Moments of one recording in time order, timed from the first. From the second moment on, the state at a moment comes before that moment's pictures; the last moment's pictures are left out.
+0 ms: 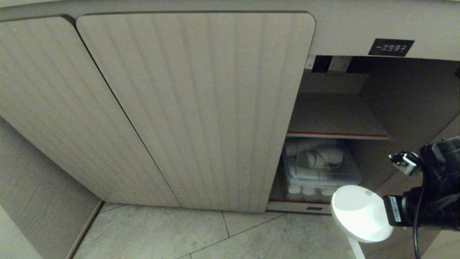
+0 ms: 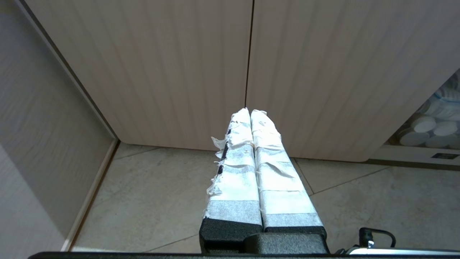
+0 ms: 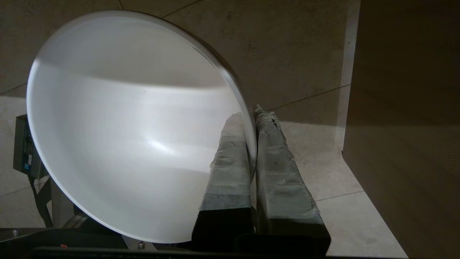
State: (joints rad) left arm 0.00 0.00 0.00 0.00 0.01 -0.03; right arm 0.19 1.42 -0.69 0.18 0.00 0.22
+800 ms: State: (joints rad) left arm 0.00 0.00 0.00 0.00 0.00 -0.03; right arm 0.19 1.43 -0.67 0.13 0.01 0.21
